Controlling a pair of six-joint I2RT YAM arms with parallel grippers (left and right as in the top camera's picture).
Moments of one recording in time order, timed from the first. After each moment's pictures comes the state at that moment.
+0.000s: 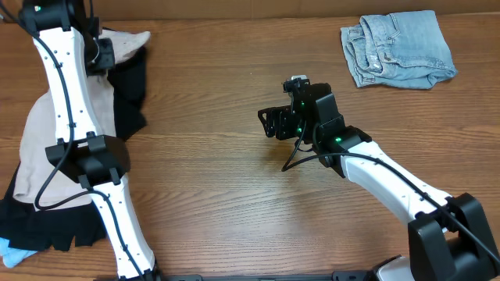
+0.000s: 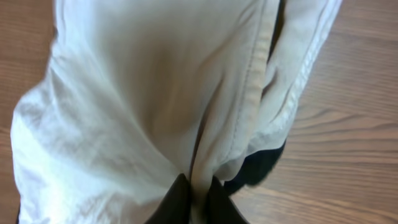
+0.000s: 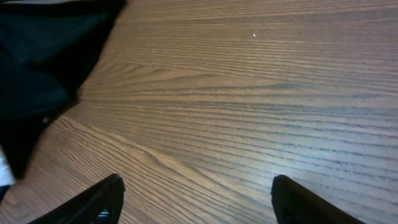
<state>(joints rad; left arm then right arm) 0.20 2.50 2.87 -1.68 -0.08 0.02 0.45 1.61 0.97 -0.05 -0.22 0.36</state>
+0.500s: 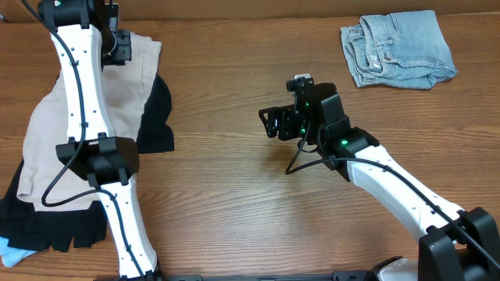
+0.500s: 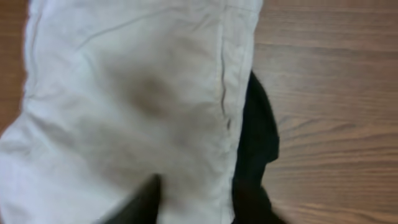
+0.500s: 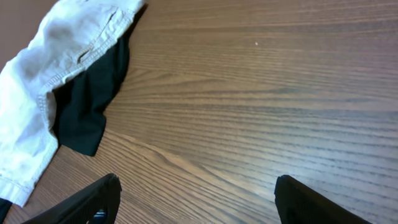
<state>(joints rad) 0.14 2.48 2.84 -1.63 -0.05 0.05 0.45 1.55 0.97 -0.09 -0.22 0.36</state>
